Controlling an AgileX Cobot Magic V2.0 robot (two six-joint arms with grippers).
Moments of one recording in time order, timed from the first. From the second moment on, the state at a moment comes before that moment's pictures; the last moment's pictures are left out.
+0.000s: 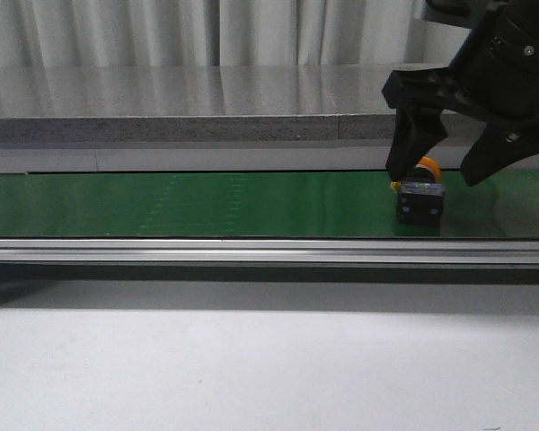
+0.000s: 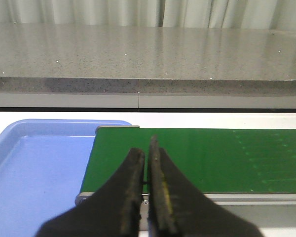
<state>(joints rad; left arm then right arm) -0.06 0.26 -0.26 -0.20 0.22 0.22 0.26 1.62 -1.08 0.28 0.54 -0.06</state>
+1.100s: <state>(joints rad) -0.06 0.26 -0.26 -0.20 0.22 0.22 0.03 1.51 -1.29 -0.08 0.82 -0.06</state>
